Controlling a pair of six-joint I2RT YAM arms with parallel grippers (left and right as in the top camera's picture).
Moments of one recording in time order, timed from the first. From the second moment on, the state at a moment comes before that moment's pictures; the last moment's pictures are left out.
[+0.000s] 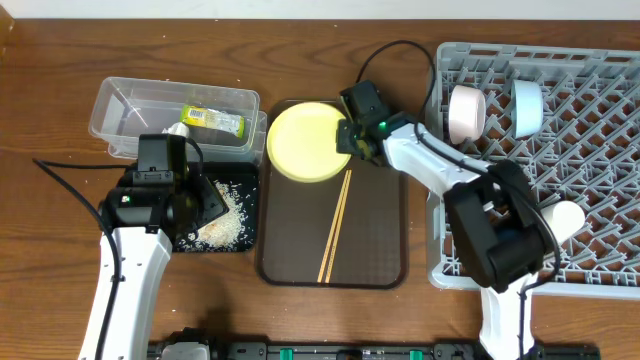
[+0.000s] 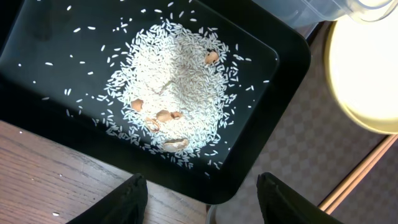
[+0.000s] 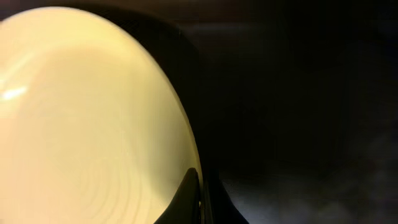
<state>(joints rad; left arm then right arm) 0.02 1.19 0.97 -1.02 0.02 -0.52 0.51 2.11 1.46 -0.39 0.02 0.55</state>
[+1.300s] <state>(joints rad) 0.02 1.19 0.97 -1.02 0.02 -0.52 0.14 1.40 1.45 -1.09 0.75 -0.08</state>
